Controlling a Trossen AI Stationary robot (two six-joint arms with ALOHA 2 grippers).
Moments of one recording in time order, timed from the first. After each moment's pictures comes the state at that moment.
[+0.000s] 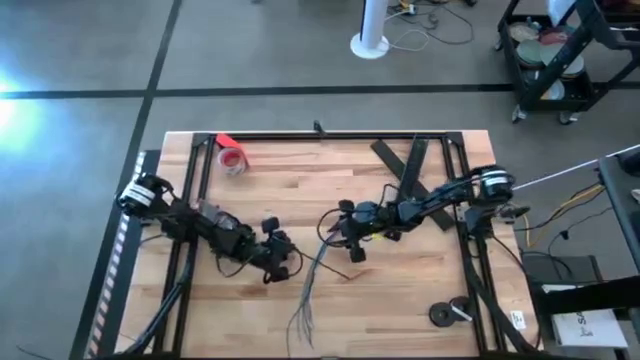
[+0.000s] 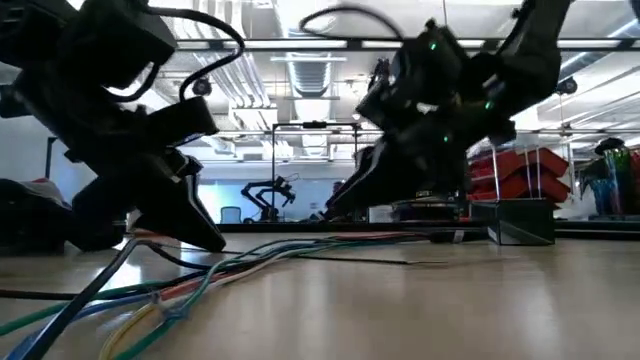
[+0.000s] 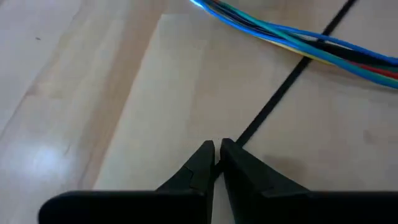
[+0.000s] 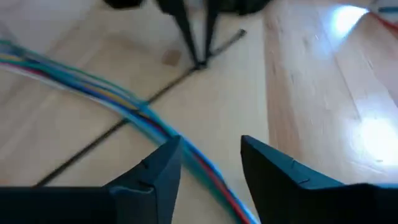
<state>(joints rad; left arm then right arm) -0.41 1.68 0.57 0.14 -0.50 -0.40 0.01 1.95 0.73 0.62 -0.07 -0.16</state>
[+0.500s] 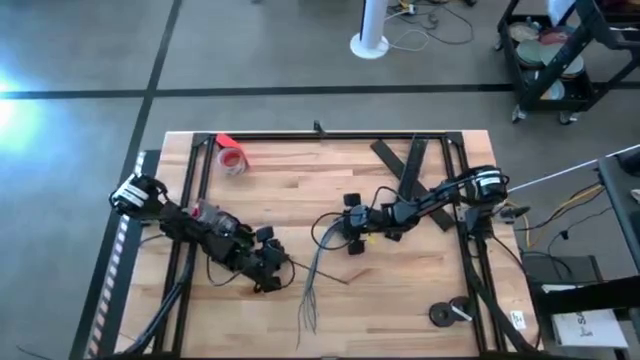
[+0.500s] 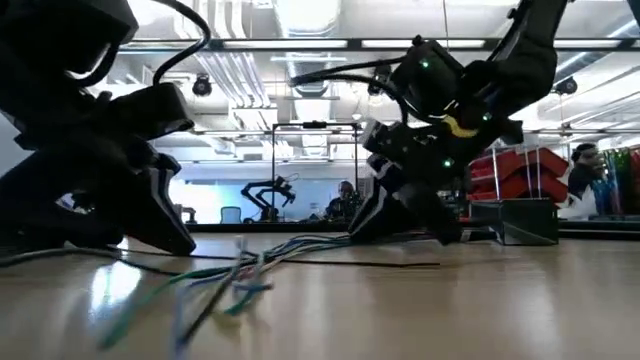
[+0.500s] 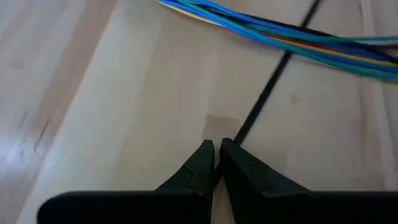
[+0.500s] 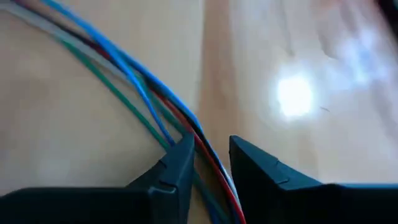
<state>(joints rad) -0.50 1.67 0.57 0.07 -0.49 -0.52 -0.01 1.91 0.73 0.37 0.22 -0.39</state>
